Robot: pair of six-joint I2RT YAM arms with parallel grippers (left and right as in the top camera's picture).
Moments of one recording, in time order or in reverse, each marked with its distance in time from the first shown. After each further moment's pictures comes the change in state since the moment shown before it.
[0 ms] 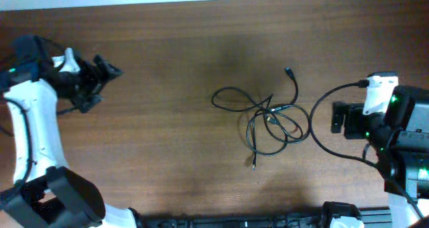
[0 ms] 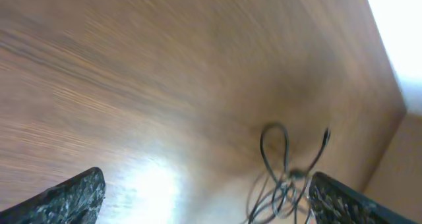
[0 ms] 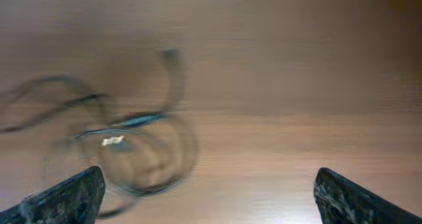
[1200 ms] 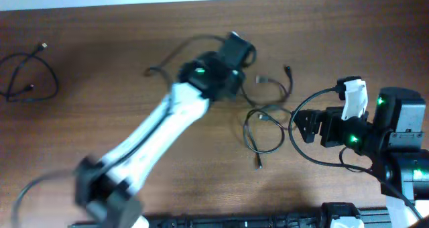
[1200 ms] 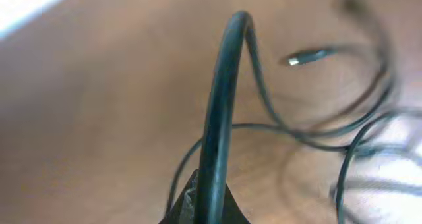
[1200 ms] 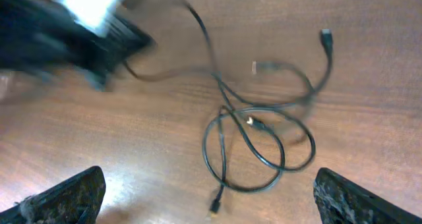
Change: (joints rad) left arm -1.027 0.109 0.083 0.304 -0.792 0.272; right arm 0.100 -0.003 0.000 -0.030 -0.401 0.195
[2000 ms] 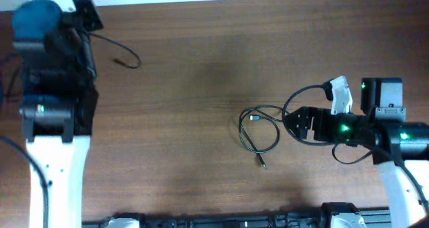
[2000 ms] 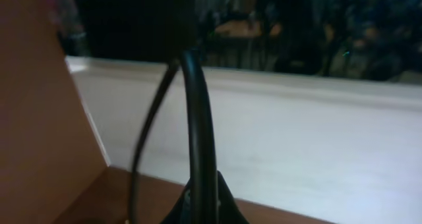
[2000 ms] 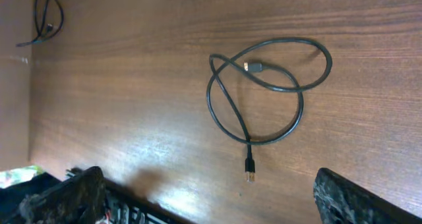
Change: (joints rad) left arm 0.609 -0.455 0.025 0.472 -0.137 0.035; right arm 0.000 0.172 0.000 -0.106 -0.086 0.046
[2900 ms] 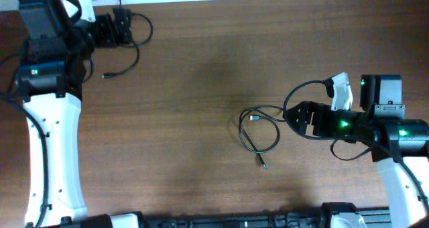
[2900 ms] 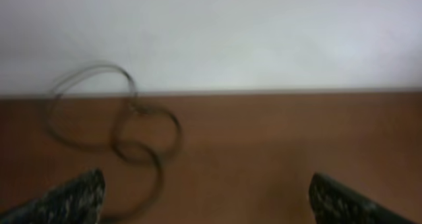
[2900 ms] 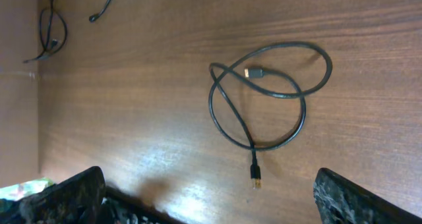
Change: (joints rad) left arm 0.165 0.176 0.017 -0.290 0.665 0.000; right arm 0.000 0.013 0.000 0.032 0.000 0.064
